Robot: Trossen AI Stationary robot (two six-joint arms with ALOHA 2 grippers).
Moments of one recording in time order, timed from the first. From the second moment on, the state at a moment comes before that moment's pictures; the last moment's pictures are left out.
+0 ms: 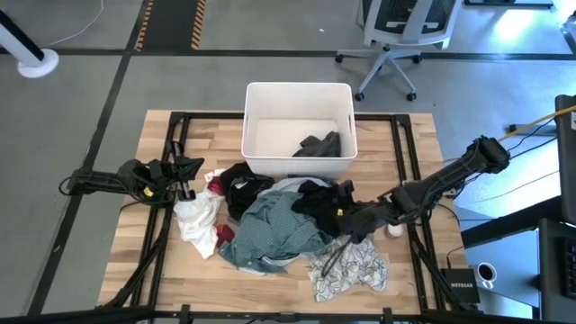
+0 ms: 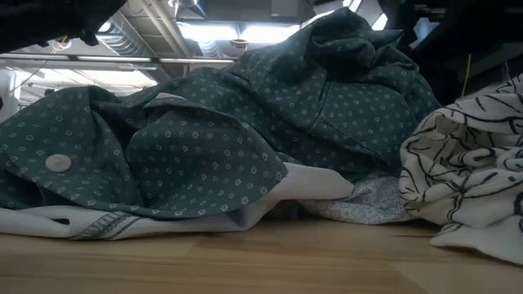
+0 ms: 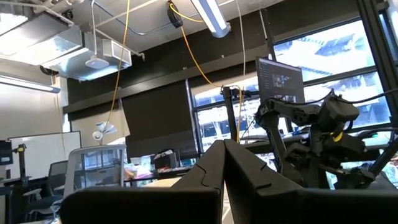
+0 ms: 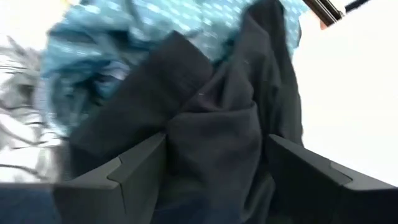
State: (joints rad) left arm -0.11 0.01 0.01 0.53 -0.34 0.37; right arm 0.48 1.27 0.89 -0.51 0.48 -0.22
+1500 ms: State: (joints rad) left arm -0.11 0.01 0.01 0.57 -0.36 0.40; right arm 0.42 0.87 0.92 -0.41 0.86 -0.54
